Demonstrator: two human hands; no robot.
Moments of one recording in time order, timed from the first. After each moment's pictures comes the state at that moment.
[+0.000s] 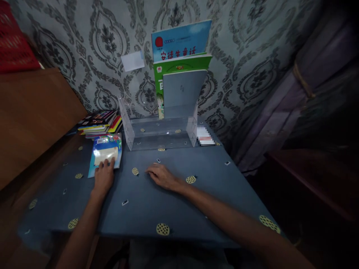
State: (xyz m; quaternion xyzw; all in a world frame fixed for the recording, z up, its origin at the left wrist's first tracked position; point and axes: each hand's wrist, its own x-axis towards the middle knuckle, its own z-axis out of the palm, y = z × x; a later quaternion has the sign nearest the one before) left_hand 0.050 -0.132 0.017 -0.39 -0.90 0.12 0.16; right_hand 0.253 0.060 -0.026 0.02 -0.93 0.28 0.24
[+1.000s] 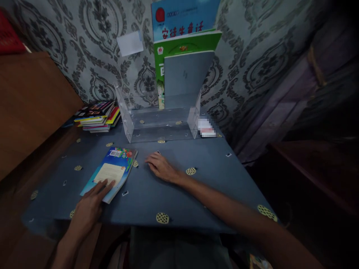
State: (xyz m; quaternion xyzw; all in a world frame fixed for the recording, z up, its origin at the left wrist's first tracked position) left_hand 0.107 -0.249 0.025 -0.51 -0.86 0.03 0.02; right_hand 0.251 0.059 -0.024 0.03 -0.92 0.27 0.29
